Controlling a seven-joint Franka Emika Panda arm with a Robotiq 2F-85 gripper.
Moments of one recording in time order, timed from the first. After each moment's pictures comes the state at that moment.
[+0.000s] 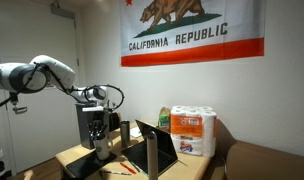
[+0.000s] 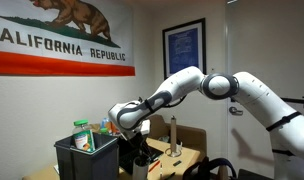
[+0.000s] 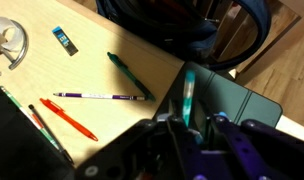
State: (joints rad) arm 0.28 0.72 0.12 -1.36 -0.27 1.53 -0.17
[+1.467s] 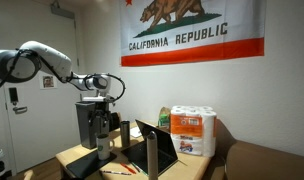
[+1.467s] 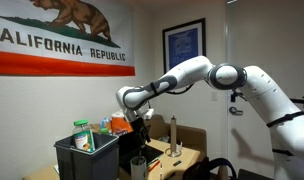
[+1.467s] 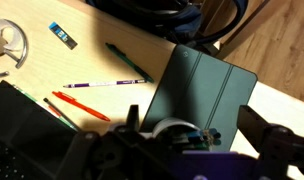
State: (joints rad) arm 0.21 0.57 0.12 -1.43 -0.15 1.60 -0.15
